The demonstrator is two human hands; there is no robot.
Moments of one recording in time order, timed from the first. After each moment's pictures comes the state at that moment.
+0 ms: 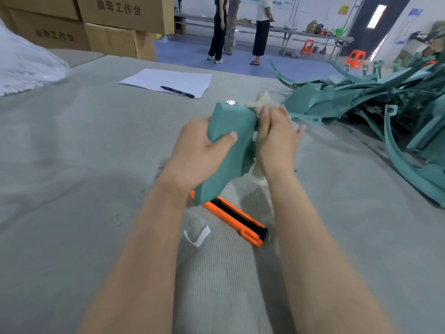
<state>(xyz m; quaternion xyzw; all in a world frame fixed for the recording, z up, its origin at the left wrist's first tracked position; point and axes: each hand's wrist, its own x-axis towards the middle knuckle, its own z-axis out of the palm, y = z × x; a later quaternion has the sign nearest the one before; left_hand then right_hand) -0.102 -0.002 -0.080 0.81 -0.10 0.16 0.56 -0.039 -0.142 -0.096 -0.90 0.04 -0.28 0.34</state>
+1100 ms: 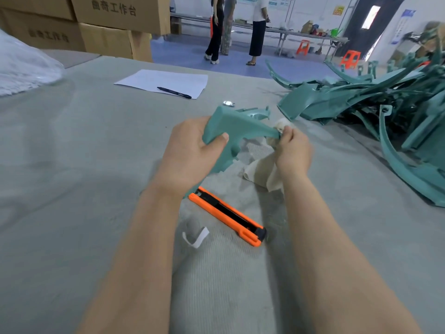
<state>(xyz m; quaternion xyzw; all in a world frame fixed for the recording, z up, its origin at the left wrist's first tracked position) -0.101 0.003 -0.081 0.83 -0.11 0.22 0.51 -0.023 -0.181 -0.115 -0.88 0.18 -0.24 0.38</state>
